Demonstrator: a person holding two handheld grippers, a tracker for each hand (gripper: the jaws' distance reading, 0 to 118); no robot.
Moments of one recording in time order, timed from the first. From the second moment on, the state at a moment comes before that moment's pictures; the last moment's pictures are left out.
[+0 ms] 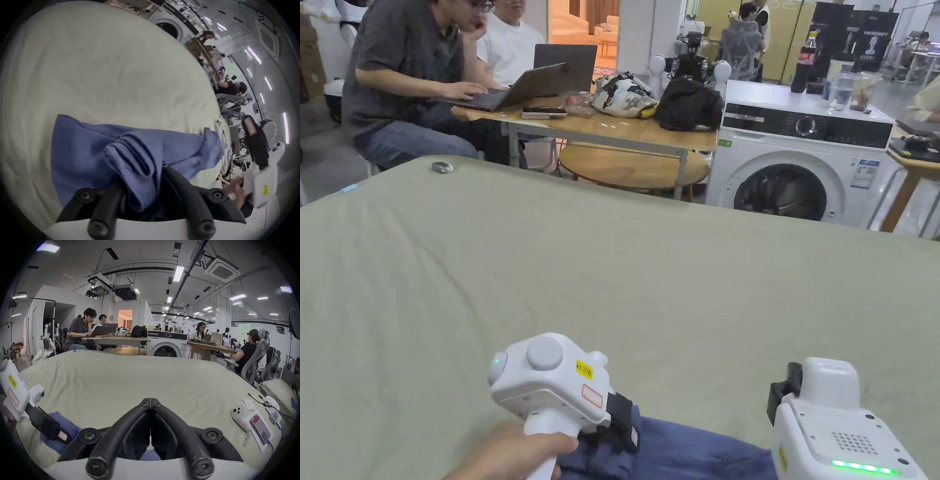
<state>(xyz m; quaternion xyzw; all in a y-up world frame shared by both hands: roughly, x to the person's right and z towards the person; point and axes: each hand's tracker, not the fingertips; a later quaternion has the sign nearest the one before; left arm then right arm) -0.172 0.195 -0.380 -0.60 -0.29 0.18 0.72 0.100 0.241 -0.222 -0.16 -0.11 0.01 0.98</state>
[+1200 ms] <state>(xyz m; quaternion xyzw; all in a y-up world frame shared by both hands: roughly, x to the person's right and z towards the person) -0.127 0.138 -0.365 -0.59 -0.39 0.25 0.66 0.115 0.237 -0.211 -0.17 -0.12 0.00 0.98</state>
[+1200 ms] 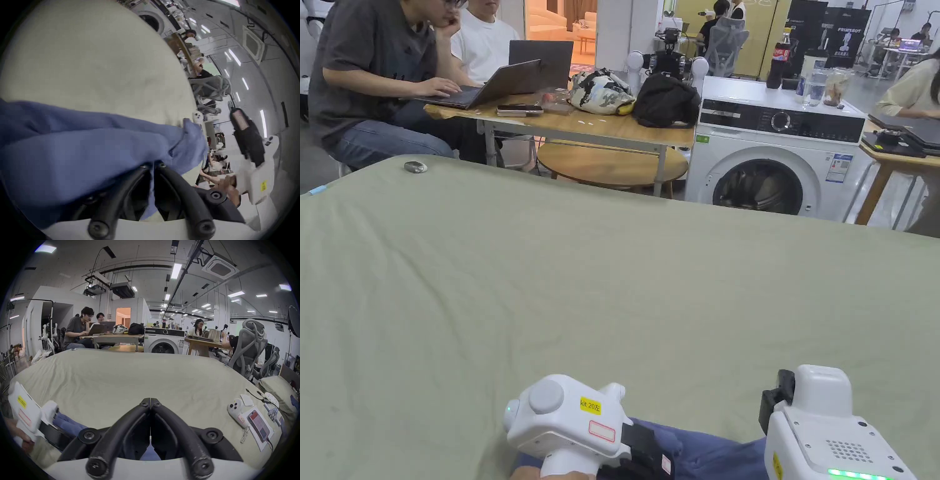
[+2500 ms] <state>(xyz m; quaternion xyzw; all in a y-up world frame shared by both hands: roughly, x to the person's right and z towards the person) -0.297 0.122 -0.374 -0.51 -0.39 0.39 0.66 0.116 0.257 -0.202 -0.10 -0.11 -0.02 0.99</state>
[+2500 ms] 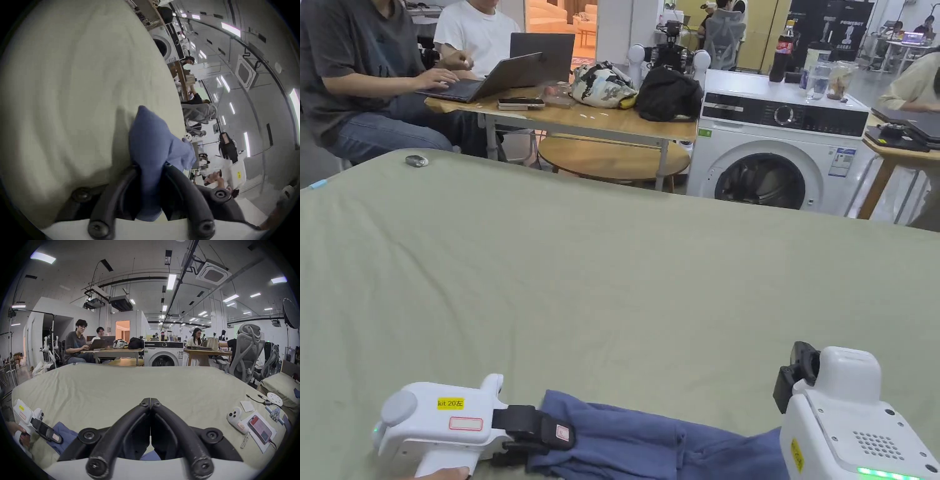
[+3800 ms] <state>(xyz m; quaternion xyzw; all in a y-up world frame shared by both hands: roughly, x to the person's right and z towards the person) -0.079 0.272 -0.330 -0.53 -0.36 0.05 0.77 0.135 0.251 -0.196 -0.14 -0.13 -0.02 0.98</state>
